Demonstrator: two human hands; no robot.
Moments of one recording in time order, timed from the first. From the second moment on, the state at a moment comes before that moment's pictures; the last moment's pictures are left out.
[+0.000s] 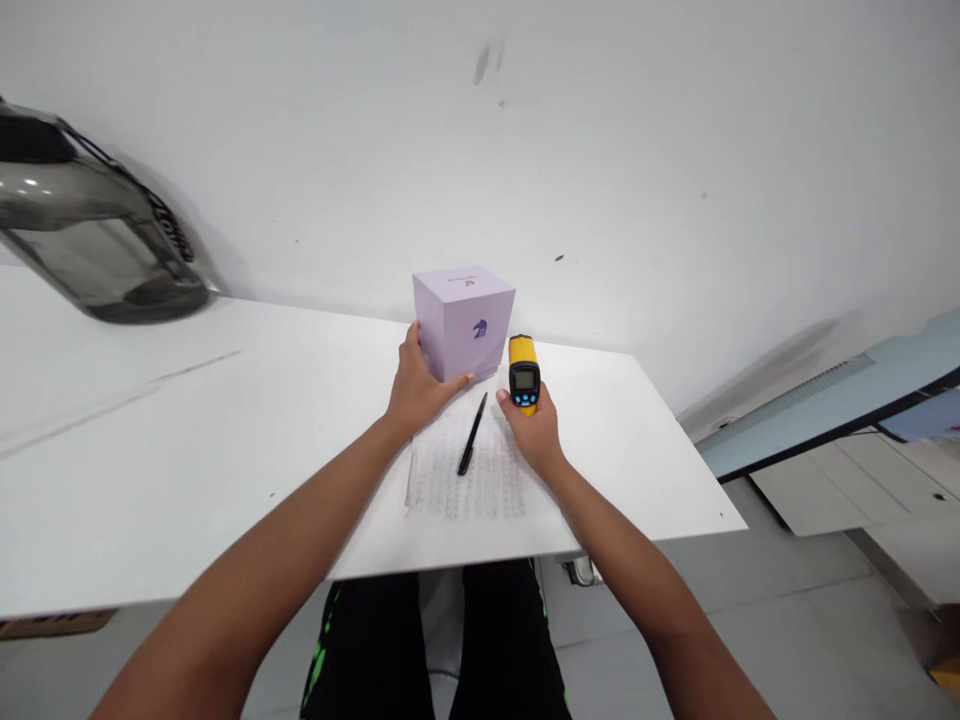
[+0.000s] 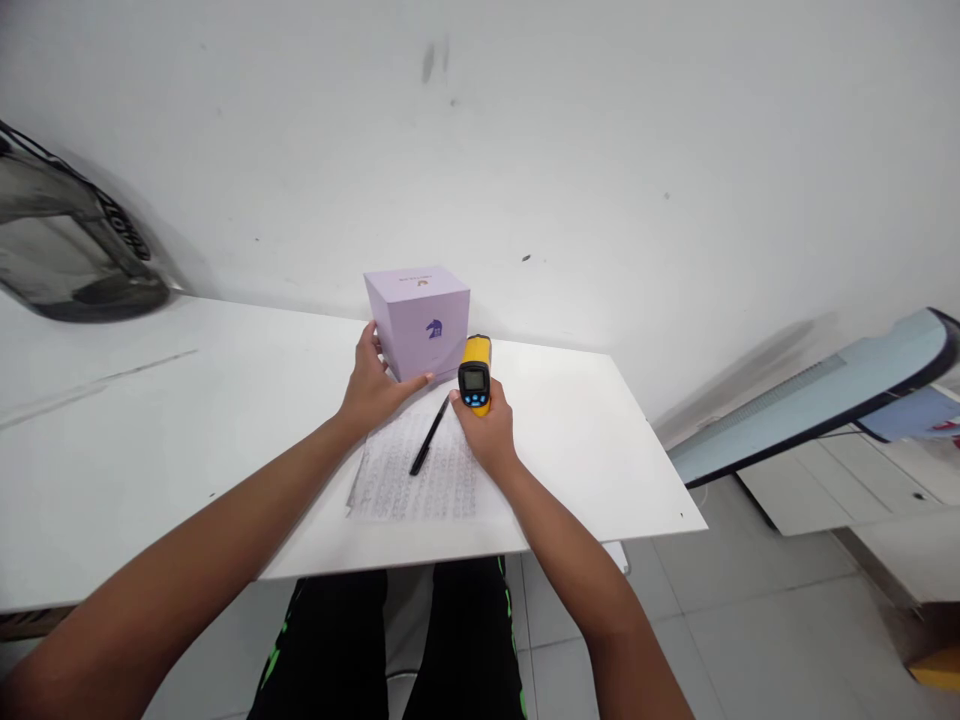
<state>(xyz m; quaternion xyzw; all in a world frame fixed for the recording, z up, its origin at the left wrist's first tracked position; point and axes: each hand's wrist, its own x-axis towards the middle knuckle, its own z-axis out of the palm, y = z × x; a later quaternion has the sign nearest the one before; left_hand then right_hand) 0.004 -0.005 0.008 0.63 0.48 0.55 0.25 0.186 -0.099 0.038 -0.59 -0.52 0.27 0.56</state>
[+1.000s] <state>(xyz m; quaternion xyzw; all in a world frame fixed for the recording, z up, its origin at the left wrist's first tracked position) 0.010 -0.014 0.034 0.49 0.50 0.60 0.38 0.186 -0.097 0.048 -0.54 -0.47 0.47 0.52</state>
